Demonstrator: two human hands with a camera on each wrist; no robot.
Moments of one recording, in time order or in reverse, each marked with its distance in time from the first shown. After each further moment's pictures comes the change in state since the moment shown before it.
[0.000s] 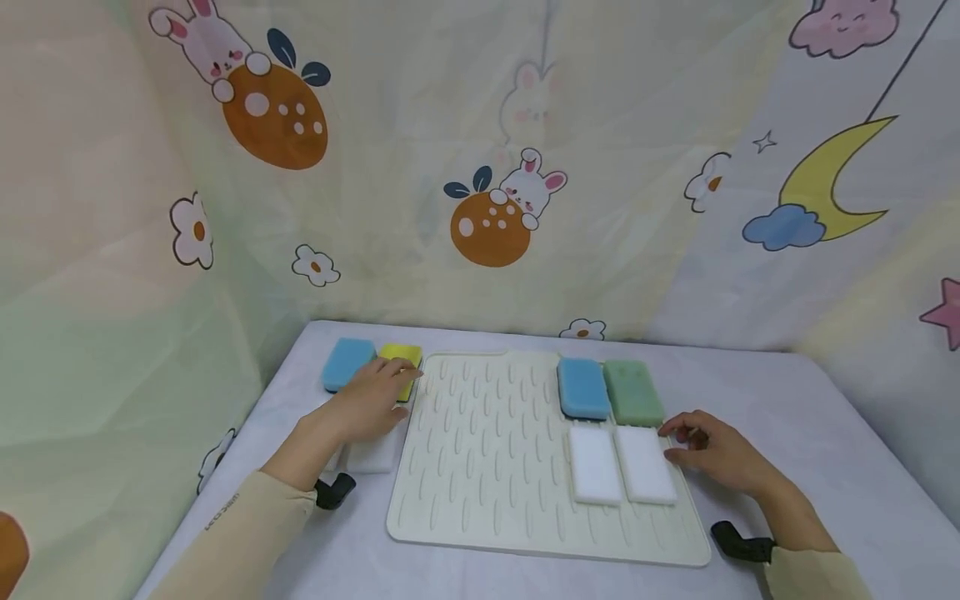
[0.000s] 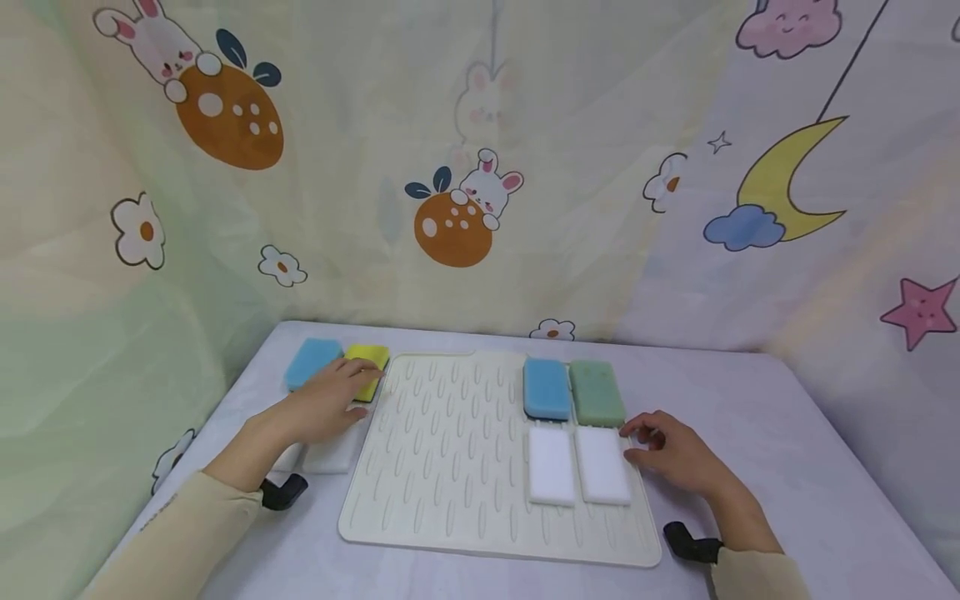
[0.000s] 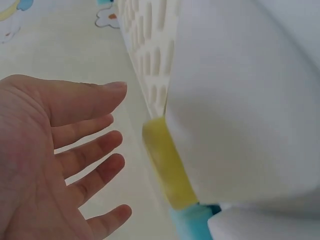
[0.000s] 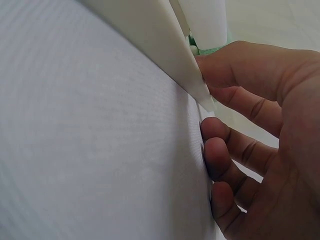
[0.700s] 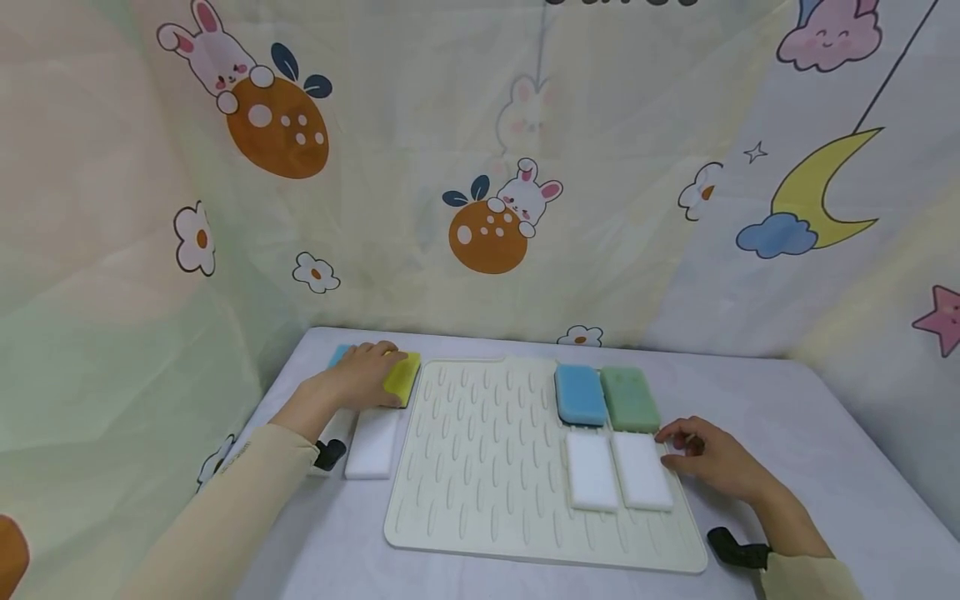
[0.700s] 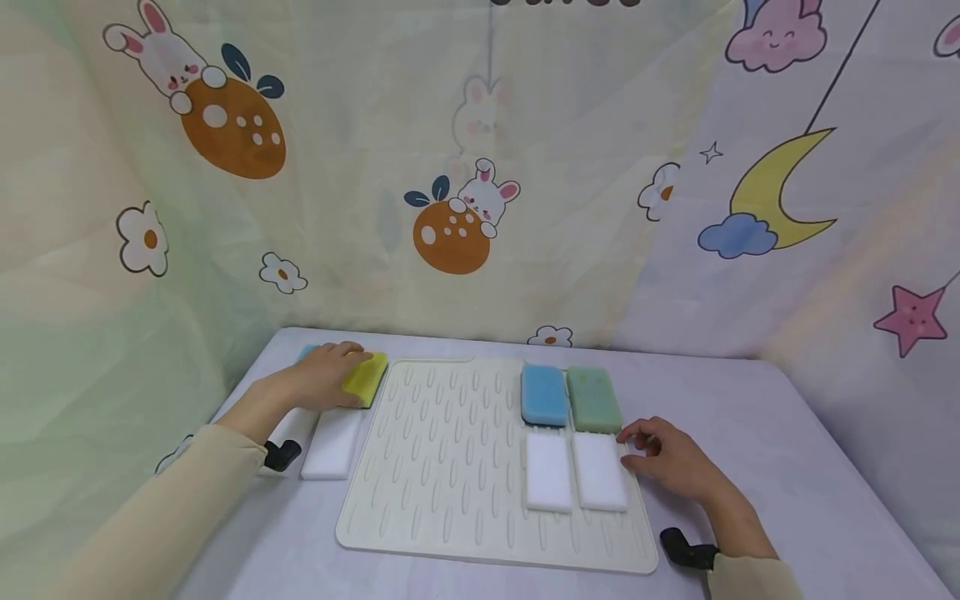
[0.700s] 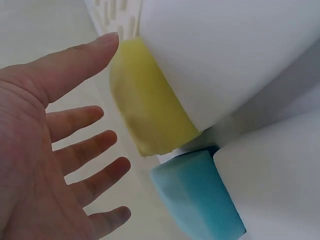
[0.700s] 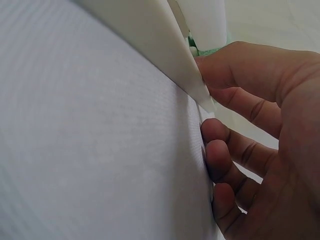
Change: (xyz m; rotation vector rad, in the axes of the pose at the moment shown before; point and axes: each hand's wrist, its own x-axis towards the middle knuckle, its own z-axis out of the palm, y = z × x) left_hand 0.036 -0.037 -0.017 0.068 -0.131 -0.087; right_hand 0.001 0.001 0.001 0.011 0.015 -0.018
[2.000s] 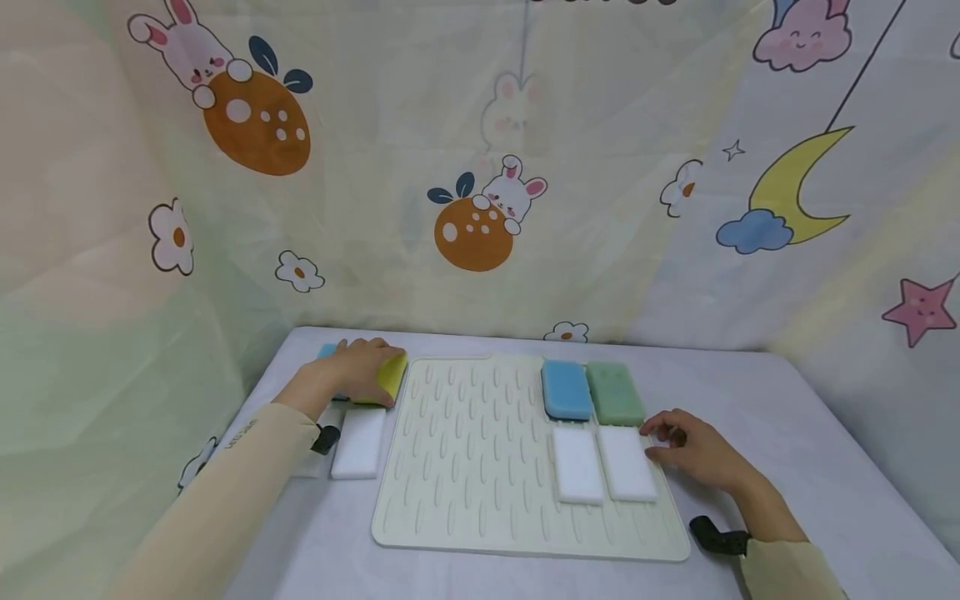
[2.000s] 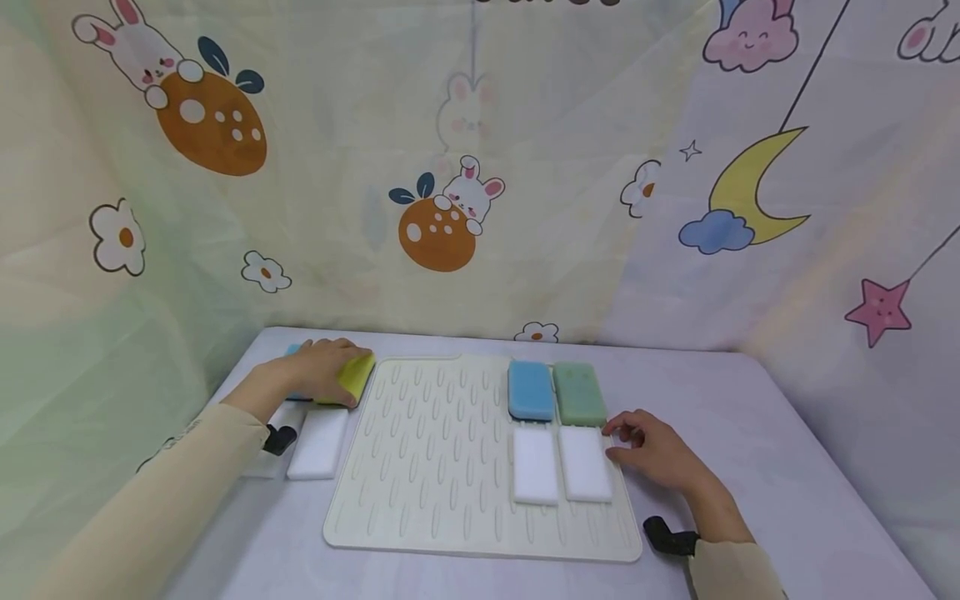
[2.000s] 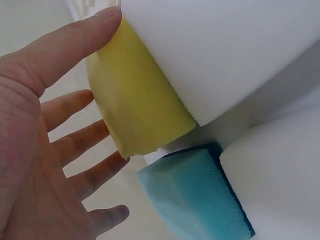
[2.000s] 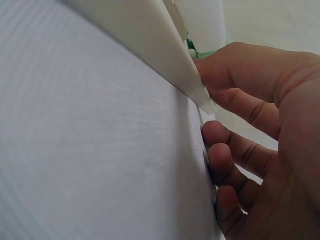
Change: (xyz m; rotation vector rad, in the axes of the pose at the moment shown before) left_hand 0.024 -0.003 0.000 -0.052 -0.112 -0.027; right_hand 0.000 -0.002 0.000 0.002 0.004 0.024
